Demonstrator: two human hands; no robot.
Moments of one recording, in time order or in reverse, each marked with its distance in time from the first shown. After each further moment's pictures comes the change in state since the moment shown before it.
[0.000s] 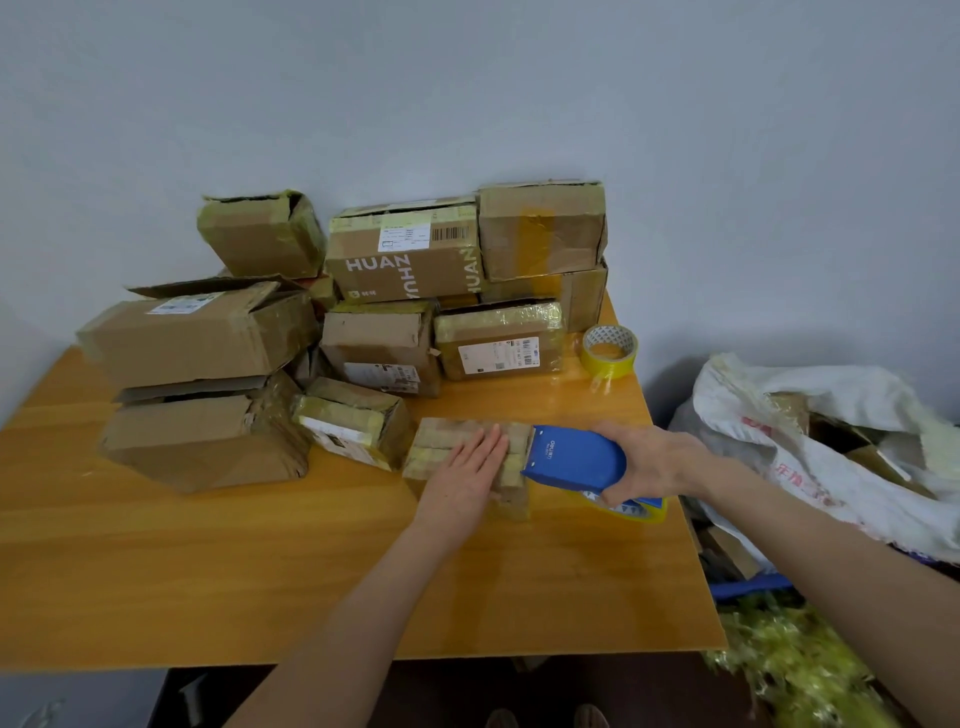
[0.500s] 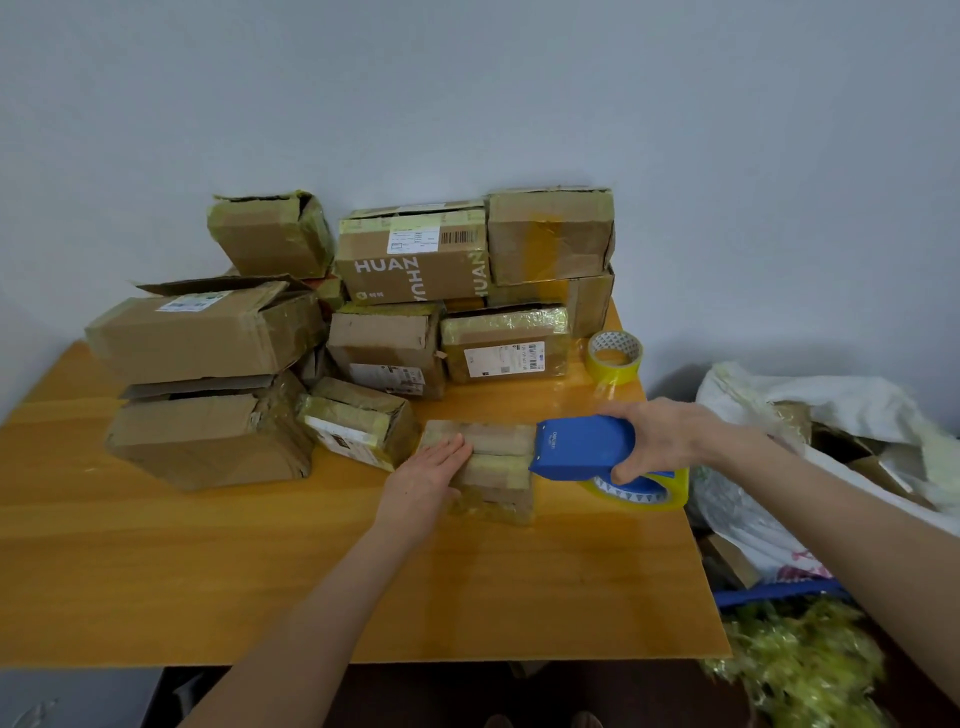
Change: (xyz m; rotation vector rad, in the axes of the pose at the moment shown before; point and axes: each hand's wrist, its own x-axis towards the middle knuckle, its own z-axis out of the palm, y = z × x) left_hand -0.021 -0.041 -0.011 -0.044 0.157 -0.066; right_hand -0.001 -0.008 -0.040 -0.044 0.000 -0.019
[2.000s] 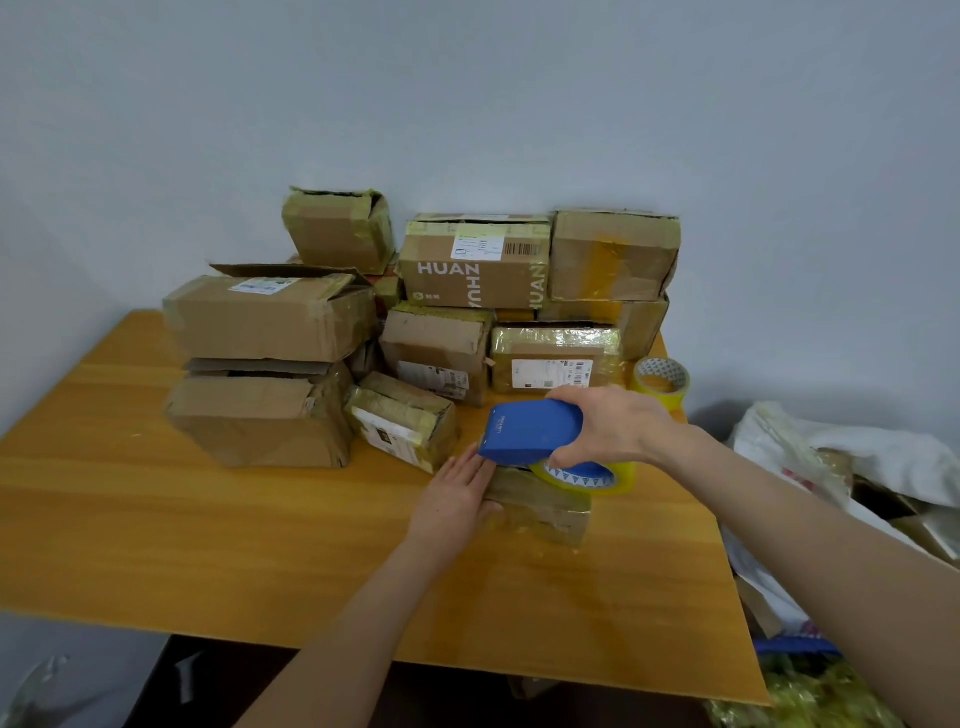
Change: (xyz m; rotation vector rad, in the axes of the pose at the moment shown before) left_hand -0.016 -0.012 0.012 -0.038 -0.049 -0.065; right_hand 0.032 -0.108 -0.017 -0.103 0.198 -0.127
